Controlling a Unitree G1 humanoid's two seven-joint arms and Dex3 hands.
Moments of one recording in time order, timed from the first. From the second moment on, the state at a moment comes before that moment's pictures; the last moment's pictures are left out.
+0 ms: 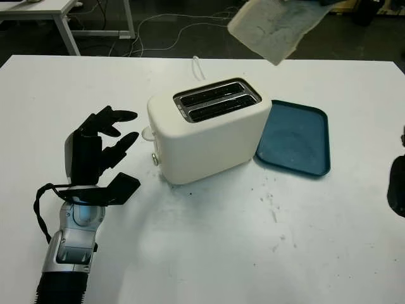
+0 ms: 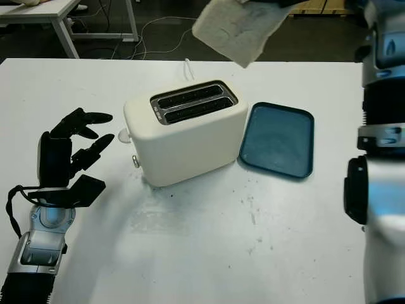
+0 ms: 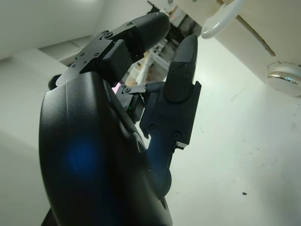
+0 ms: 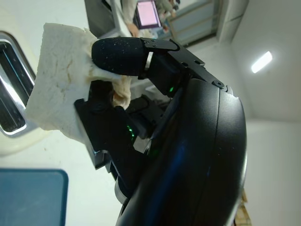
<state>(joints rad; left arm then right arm) -0.12 0.24 0.08 -0.01 0.43 -0.30 0.28 -1.26 -0.59 0.02 0.51 0.02 0.04 0.77</state>
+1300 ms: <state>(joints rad) -0.12 0.24 0.08 -0.01 0.44 -0.30 0.28 -1.19 -0.48 0.14 0.95 -0.13 -0.48 0.73</state>
